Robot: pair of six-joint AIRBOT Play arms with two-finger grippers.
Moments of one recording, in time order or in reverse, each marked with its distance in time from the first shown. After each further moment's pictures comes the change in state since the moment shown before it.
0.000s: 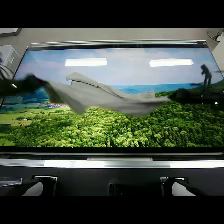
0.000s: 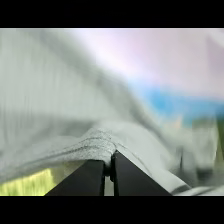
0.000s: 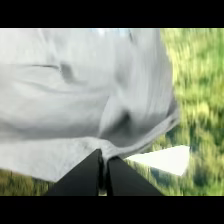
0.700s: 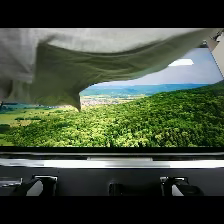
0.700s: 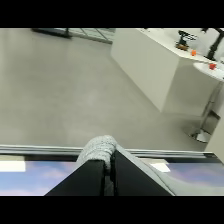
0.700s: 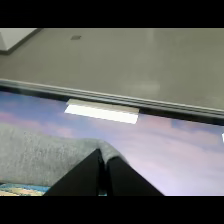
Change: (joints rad) left arm 0.144 0.203 0.748 0.134 -0.172 -0.158; right arm 0.215 0.364 0.750 -0.378 0.078 0.338
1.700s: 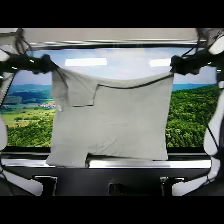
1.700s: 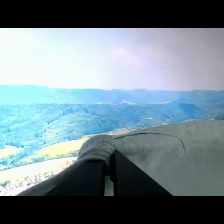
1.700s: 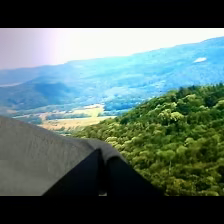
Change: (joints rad) left arm -0.246 -0.929 -0.093 -0.013 0.010 0.098; right arm 0.003 -0.882 0.047 -0.157 0.047 0.165
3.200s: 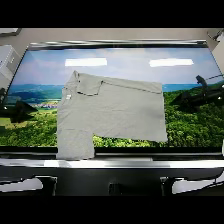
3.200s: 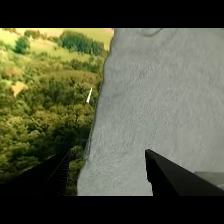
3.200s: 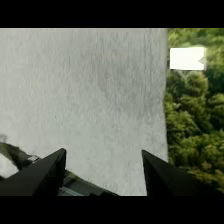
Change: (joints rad) left arm 0.530 0.365 -0.762 -0.047 -0.296 0.217; right arm -0.340 0.132 -0.561 0.395 0.261 -0.332
